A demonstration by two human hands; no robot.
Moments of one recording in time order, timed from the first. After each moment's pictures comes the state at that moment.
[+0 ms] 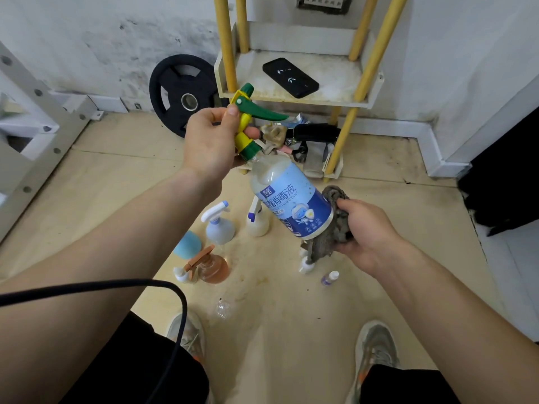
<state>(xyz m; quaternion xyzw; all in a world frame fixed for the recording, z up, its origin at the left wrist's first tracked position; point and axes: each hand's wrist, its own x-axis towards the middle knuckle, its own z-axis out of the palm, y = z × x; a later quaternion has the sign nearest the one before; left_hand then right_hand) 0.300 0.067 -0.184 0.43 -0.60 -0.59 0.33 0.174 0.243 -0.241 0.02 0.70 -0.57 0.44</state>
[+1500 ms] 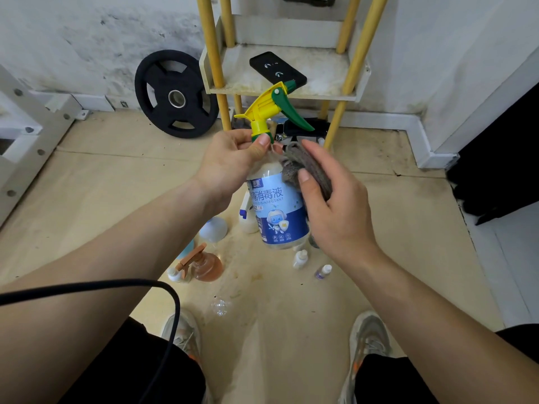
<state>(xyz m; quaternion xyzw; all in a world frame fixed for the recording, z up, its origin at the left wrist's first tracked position) 0.287 0.087 -0.207 0.33 -0.65 -0.65 0.23 0.200 0.242 -0.222 -0.42 0.74 -0.51 0.08</state>
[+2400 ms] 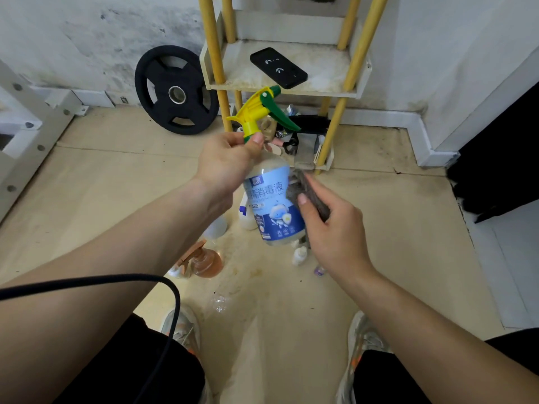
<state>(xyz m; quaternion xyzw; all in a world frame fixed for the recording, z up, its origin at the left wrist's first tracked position) 0.286 0.093 -0.210 0.44 -0.60 -0.62 0.26 0.210 0.261 -0.251 -0.38 0.76 -0.51 0.13</state>
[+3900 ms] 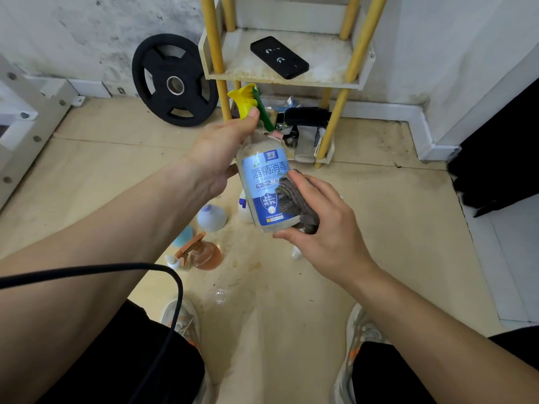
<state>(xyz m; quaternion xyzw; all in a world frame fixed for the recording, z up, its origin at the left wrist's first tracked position) 0.287 0.080 -0.204 0.44 -0.53 -0.69 0.20 0.209 0.271 -0.266 -0.50 0.73 -0.44 0.16</state>
